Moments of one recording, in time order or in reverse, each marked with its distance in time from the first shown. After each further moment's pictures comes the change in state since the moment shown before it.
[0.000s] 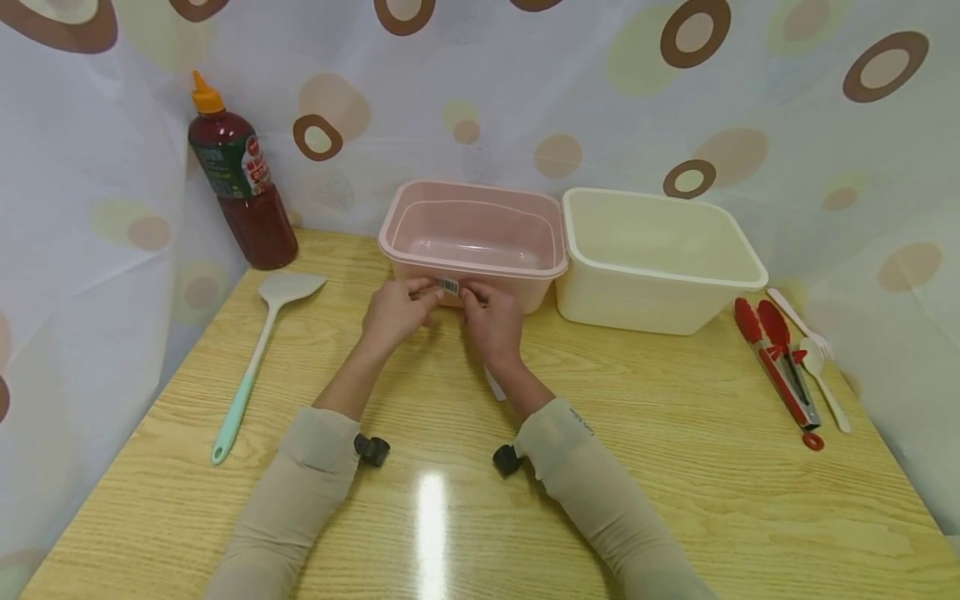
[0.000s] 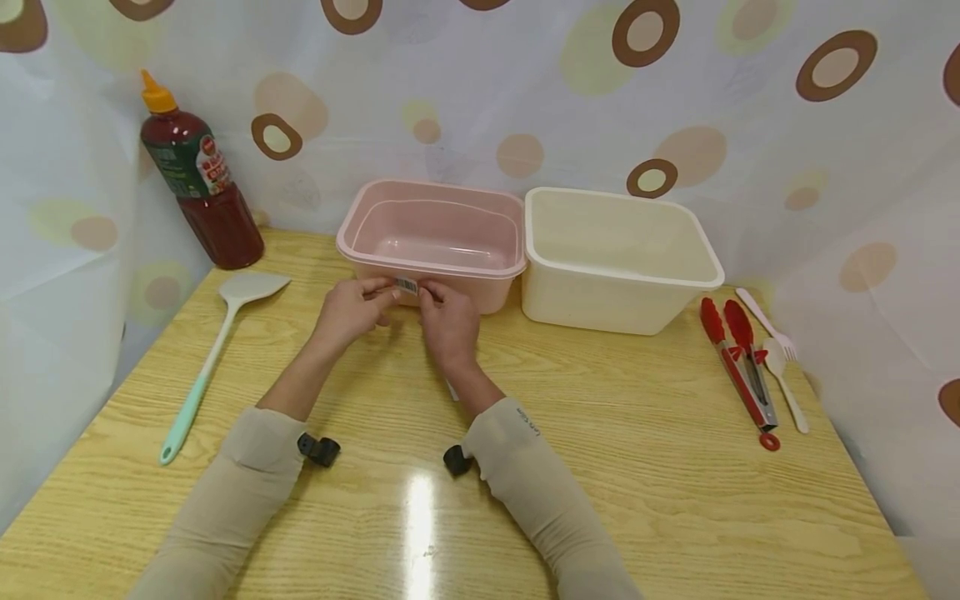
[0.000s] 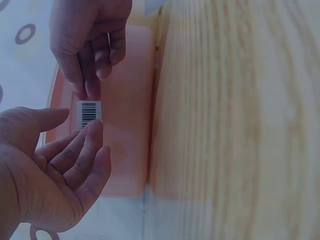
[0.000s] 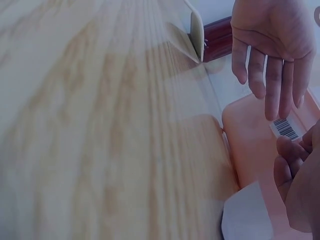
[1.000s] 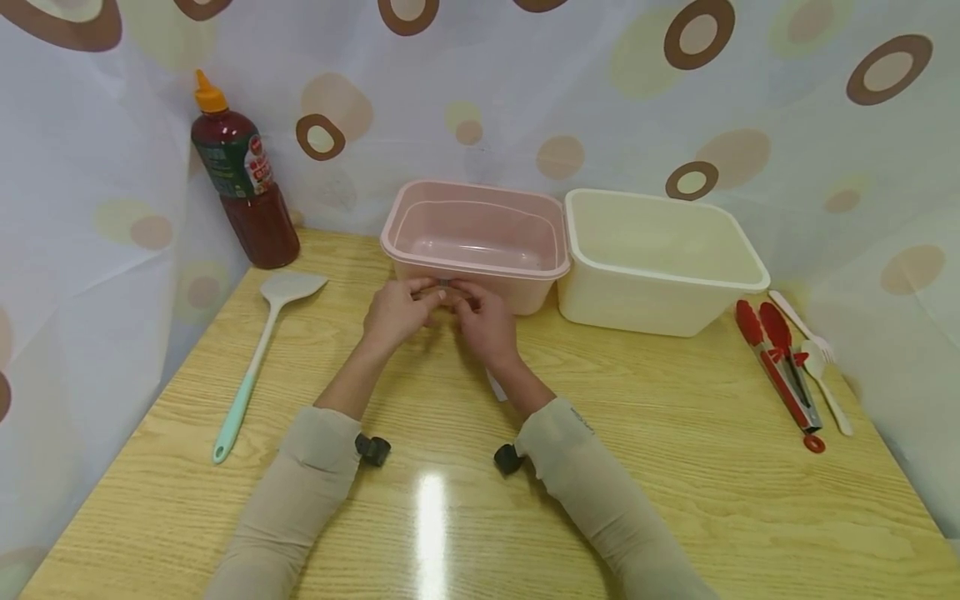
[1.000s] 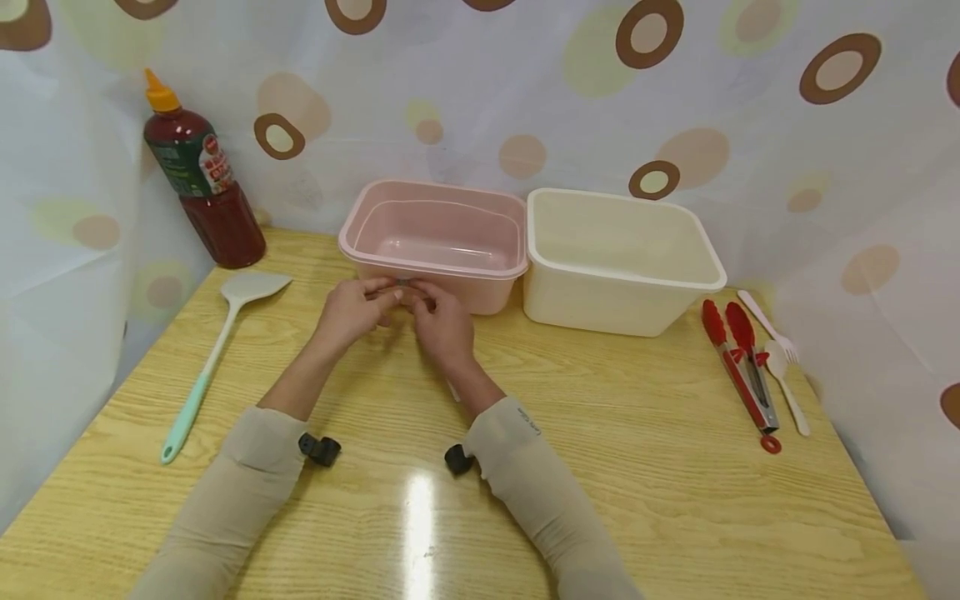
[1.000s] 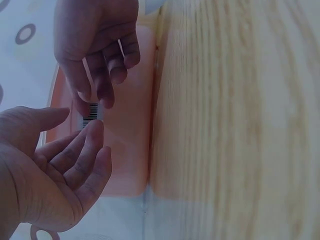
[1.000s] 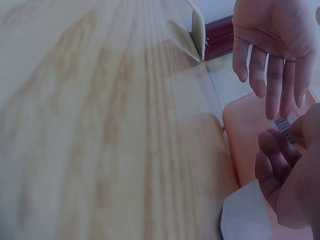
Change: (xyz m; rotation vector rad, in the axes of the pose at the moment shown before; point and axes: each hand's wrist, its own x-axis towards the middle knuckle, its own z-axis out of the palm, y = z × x) left_hand -0.001 0.003 -0.001 0.023 0.004 -0.019; right_hand 0.001 0.002 0.004 -0.015 -0.209 0.053
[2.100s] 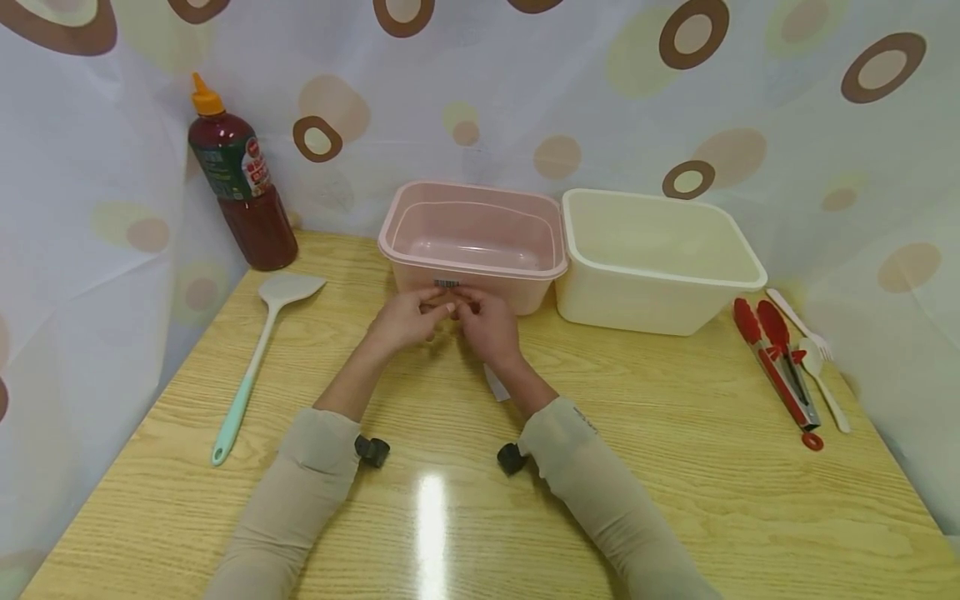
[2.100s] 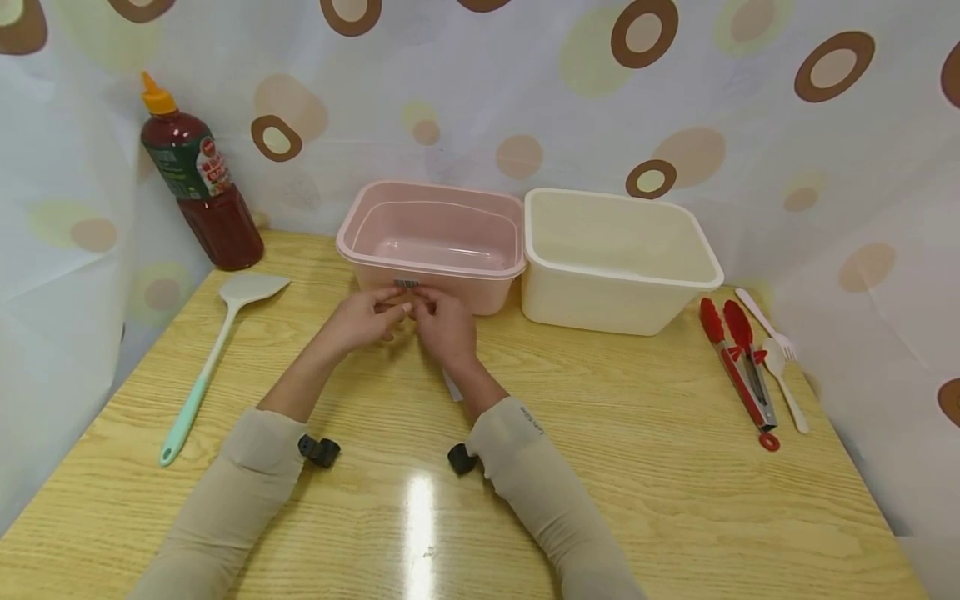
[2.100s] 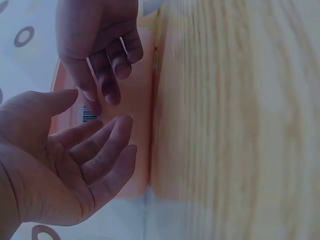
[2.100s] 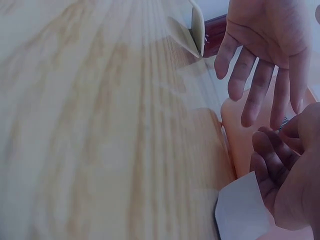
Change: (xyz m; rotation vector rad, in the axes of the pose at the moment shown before) left_hand -0.002 -0.001 0.006 0.035 -0.204 0.049; right_hand 0.000 0.002 -0.006 -0.074 -0.020 0.008
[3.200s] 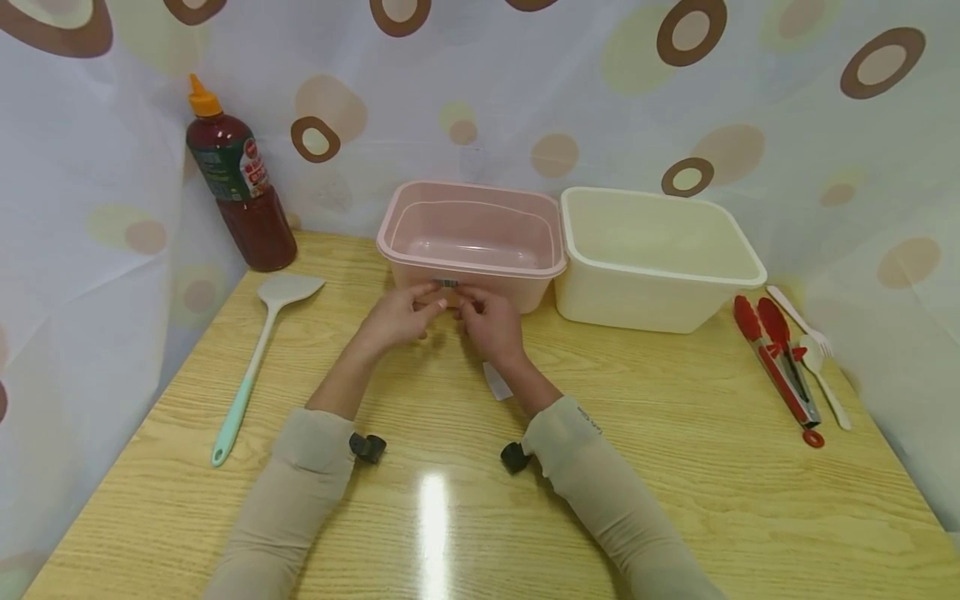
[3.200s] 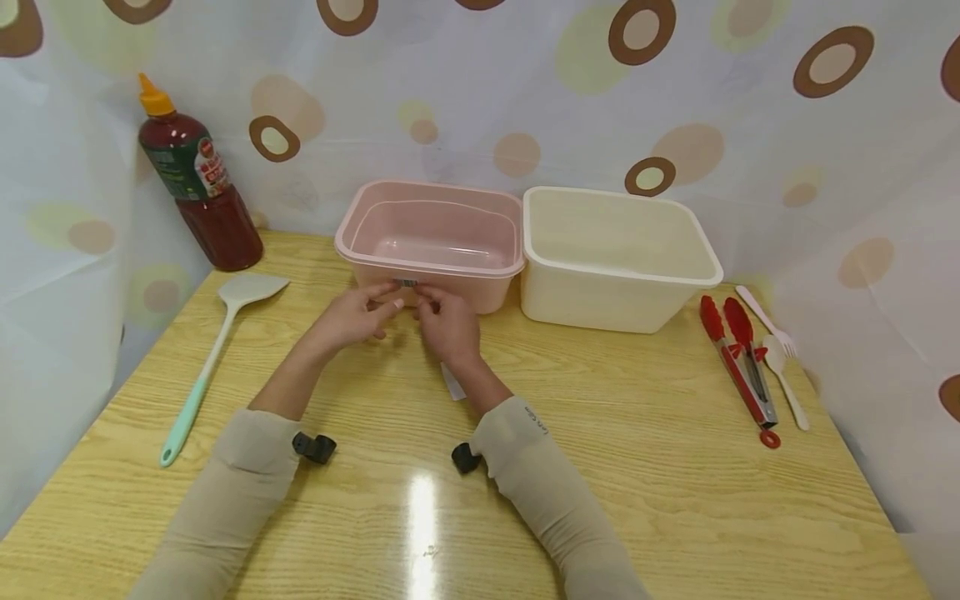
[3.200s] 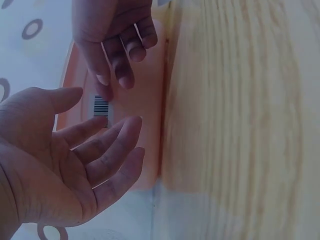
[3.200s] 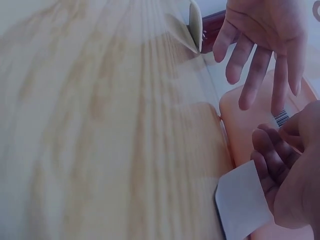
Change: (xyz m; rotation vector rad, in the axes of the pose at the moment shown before) left_hand -0.002 -0.002 -0.009 0.013 -0.022 0.029; right_hand -0.001 0.004 -0.006 0.003 0.012 -0.033
